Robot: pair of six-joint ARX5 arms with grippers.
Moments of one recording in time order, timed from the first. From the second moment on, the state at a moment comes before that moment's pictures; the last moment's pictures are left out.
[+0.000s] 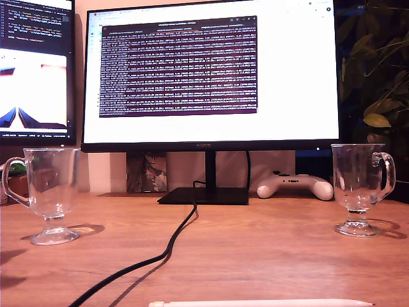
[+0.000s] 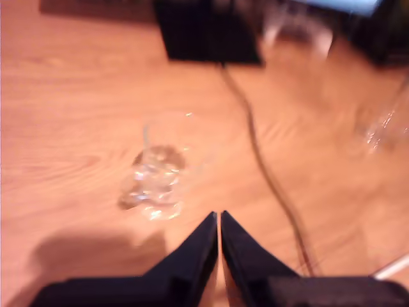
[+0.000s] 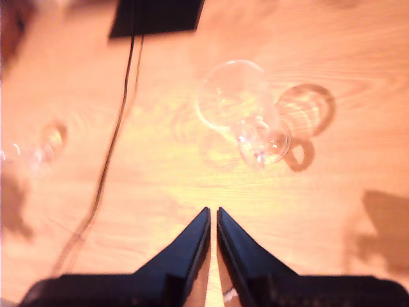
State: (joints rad) left arm 0.04 0.73 0.70 -0.71 0.55 0.03; right arm 0.06 0.85 0.87 -0.88 -0.34 0.16
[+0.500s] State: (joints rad) left arm 0.04 0.92 0.79 -0.75 0.39 0.13; right arm 0.21 1.34 1.12 -1.00 -0.19 0.11
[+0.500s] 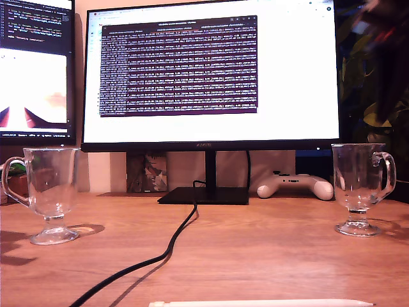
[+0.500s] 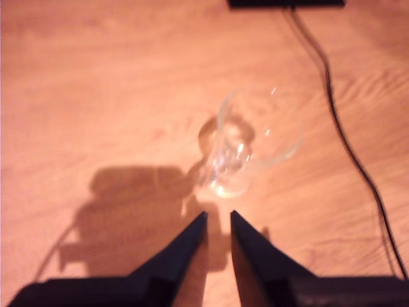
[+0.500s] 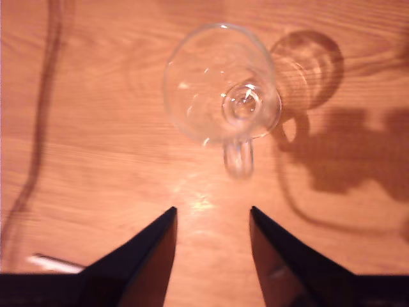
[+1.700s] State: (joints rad) left arm -0.04 1.19 1.06 -0.90 0.24 0.72; right arm 0.26 1.52 1.16 -0.94 -0.04 0.03
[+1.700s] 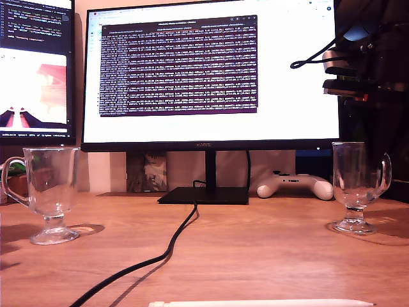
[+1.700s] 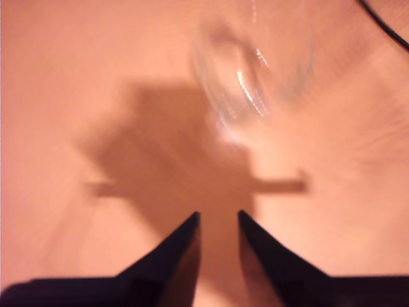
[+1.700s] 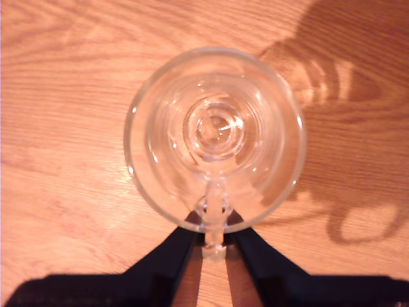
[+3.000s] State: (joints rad) left arm -0.14 1.47 1.09 -0.86 0.22 0.96; right arm 0.26 1.52 1.16 -0.86 -0.05 0.02
